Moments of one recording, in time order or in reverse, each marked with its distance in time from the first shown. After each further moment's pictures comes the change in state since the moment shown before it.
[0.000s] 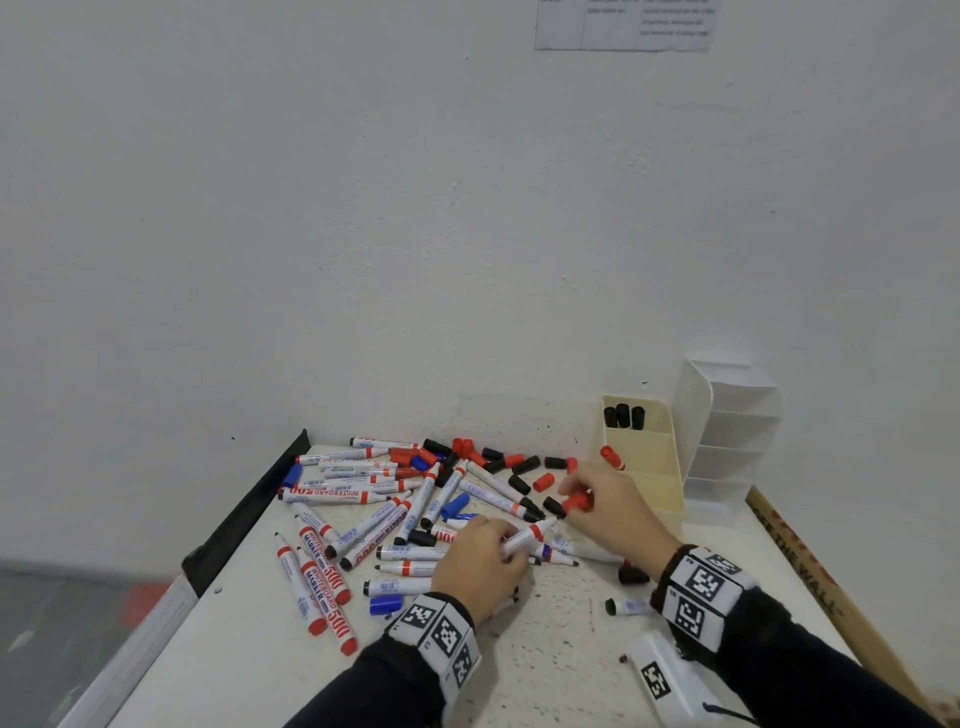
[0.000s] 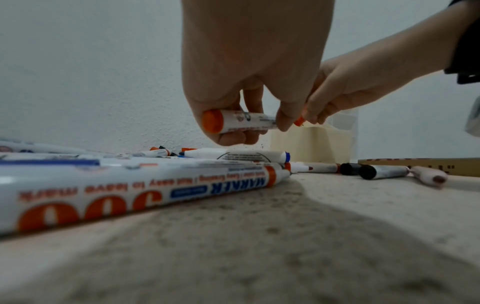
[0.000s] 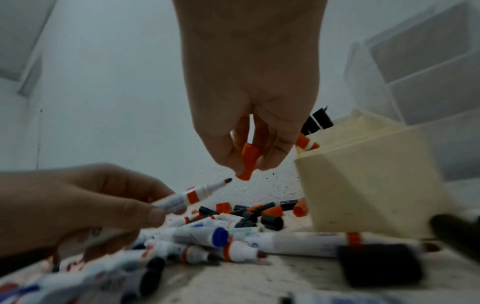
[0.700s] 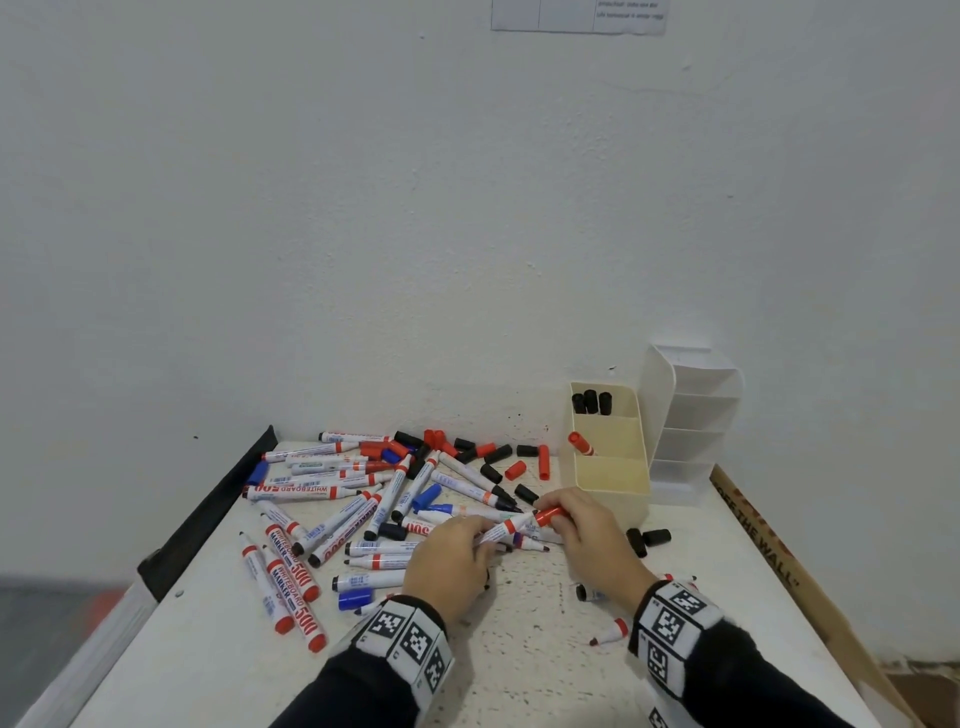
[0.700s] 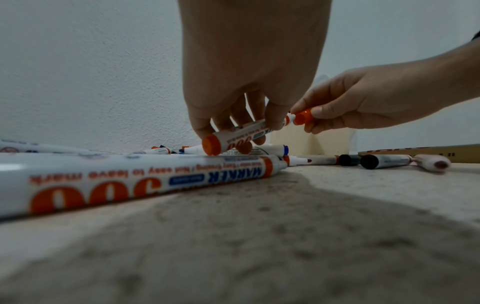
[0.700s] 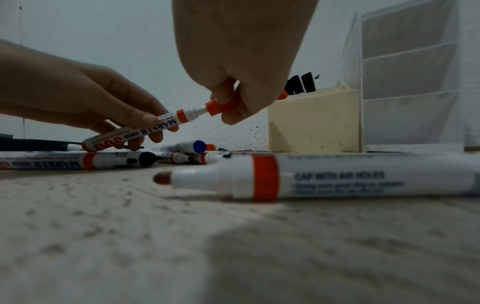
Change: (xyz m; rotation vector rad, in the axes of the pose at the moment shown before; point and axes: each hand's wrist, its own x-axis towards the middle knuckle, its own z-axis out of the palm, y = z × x) left_hand -0.005 -0.003 0.009 0.038 0.018 0.032; right_hand -0.036 0.026 0.026 0.241 0.080 -0.008
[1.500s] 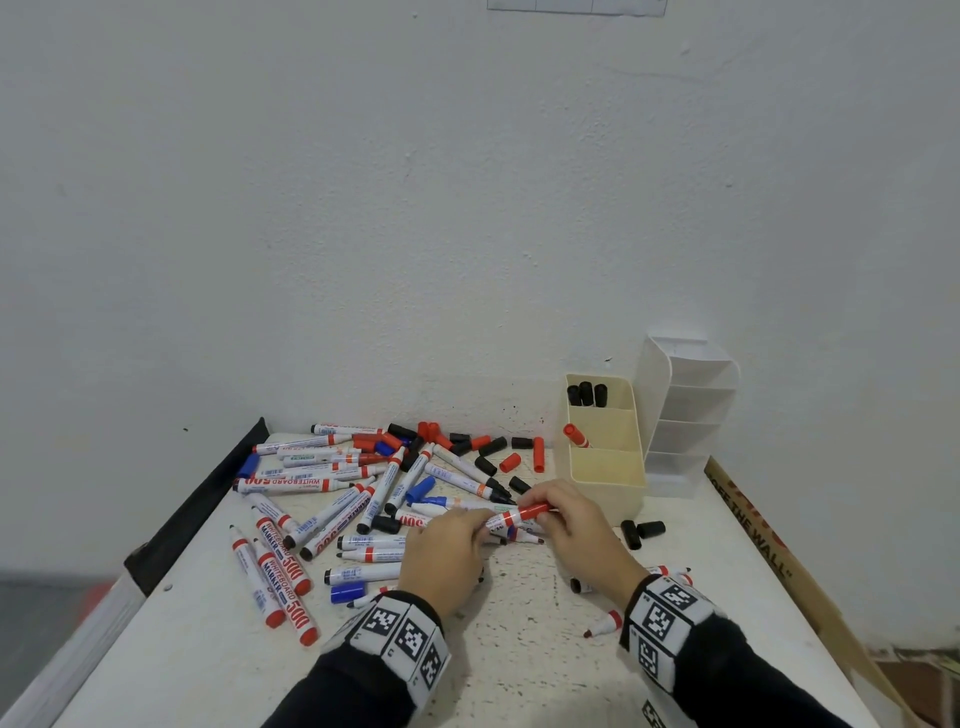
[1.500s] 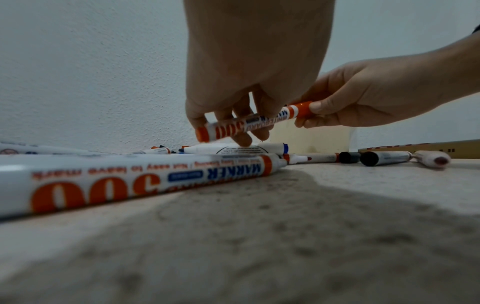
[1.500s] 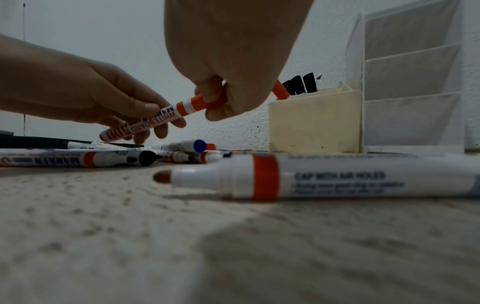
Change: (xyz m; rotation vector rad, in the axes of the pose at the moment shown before) left_hand -0.001 0.004 -0.001 0.123 0.033 0.037; right_hand 0.000 0.005 0.005 0.084 -0.029 -0.079
